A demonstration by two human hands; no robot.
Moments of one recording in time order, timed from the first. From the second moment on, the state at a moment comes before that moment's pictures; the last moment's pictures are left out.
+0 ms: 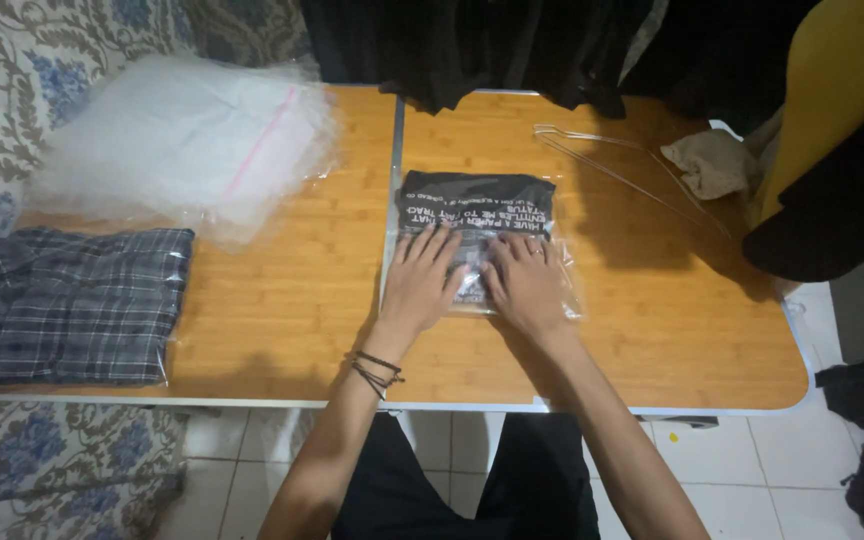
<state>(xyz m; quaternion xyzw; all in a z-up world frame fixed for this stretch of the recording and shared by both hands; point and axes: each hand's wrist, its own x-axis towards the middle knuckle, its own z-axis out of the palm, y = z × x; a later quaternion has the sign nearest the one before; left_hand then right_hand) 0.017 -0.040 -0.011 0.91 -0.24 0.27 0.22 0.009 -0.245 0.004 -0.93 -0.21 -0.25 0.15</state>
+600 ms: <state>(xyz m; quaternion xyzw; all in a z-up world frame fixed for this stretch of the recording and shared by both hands) 0.017 -0.035 -0.014 0.95 -0.19 0.16 0.20 0.004 -0.251 -0.020 -0.98 -0.01 -0.17 0.14</state>
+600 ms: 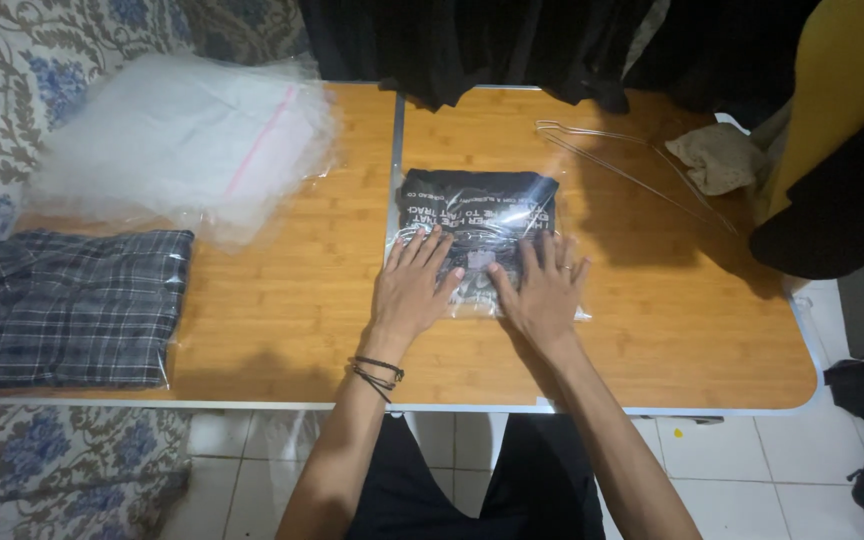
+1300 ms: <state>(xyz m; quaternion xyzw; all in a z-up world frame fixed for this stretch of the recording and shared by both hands) 0.010 -0.038 -0.006 0.96 -0.17 0.17 0.16 0.002 -0.275 -0.017 -0.98 0.01 -0.09 0.17</state>
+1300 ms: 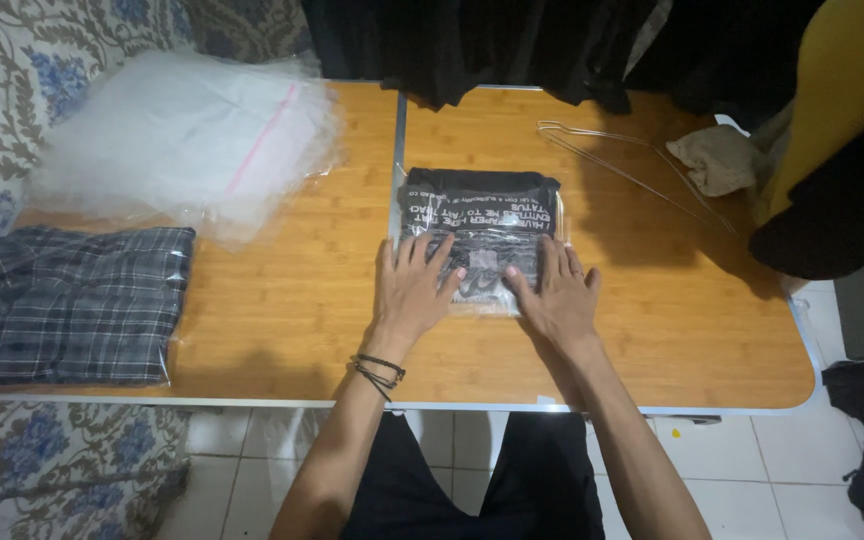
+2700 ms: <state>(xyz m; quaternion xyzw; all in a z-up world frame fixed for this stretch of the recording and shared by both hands) -0.006 0.003 -0.002 0.89 -0.34 0.30 0.08 -0.040 -0.225 0.032 -0.95 -0.23 -0.17 0.15</state>
